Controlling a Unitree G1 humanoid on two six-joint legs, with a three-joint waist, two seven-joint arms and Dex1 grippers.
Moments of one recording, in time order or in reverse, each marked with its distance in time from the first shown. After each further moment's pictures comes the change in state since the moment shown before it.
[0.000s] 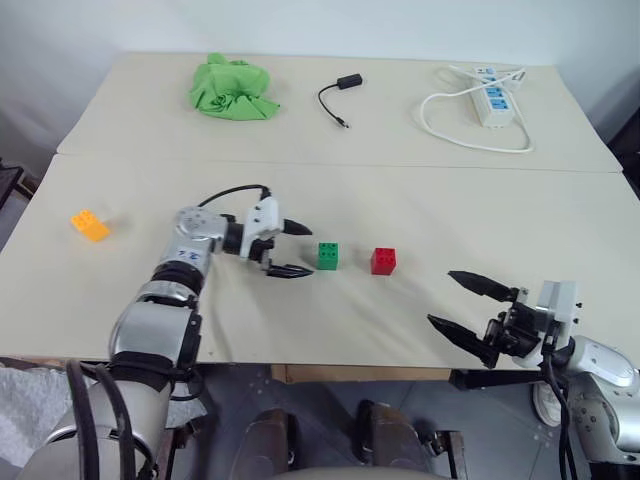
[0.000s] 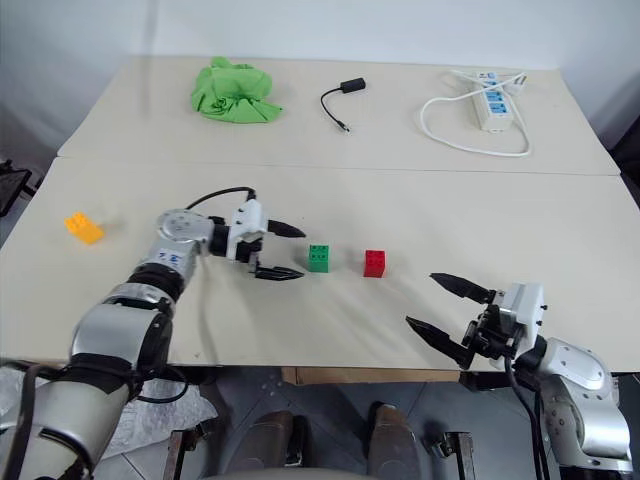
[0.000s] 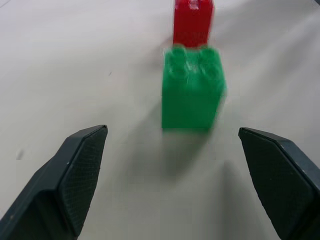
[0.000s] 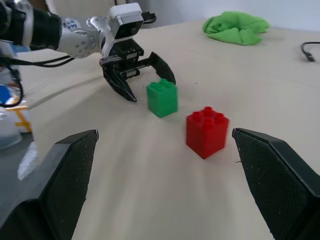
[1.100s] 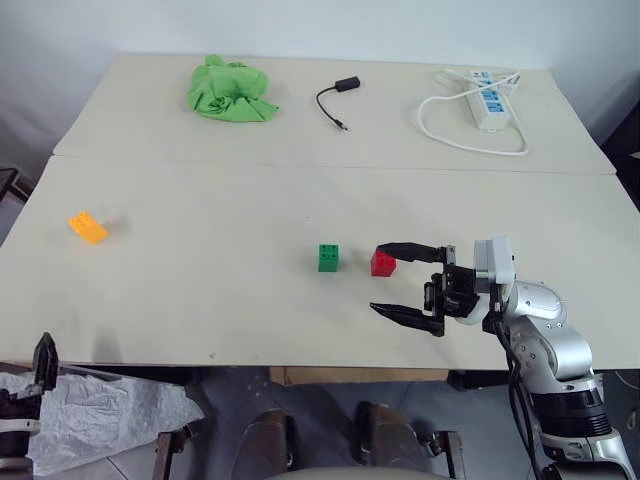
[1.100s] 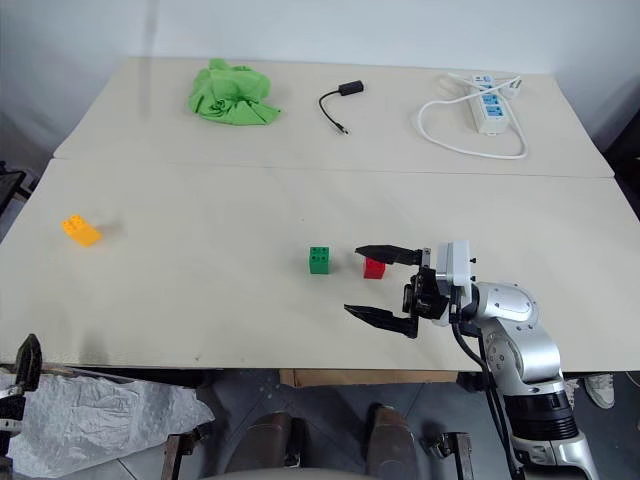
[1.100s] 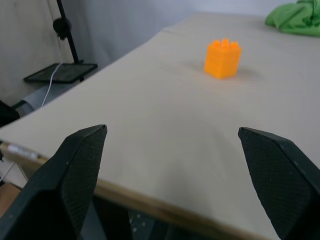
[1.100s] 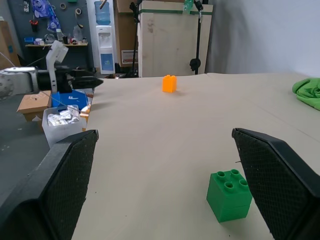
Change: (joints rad) left arm 1.324 -0.134 0.897 -1.205 -0.533 0.353 0.969; right arm -0.340 0.059 0.220 0.040 -0.015 0.043 0.102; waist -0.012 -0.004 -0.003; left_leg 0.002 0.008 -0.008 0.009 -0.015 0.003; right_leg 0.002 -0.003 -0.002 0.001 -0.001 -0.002
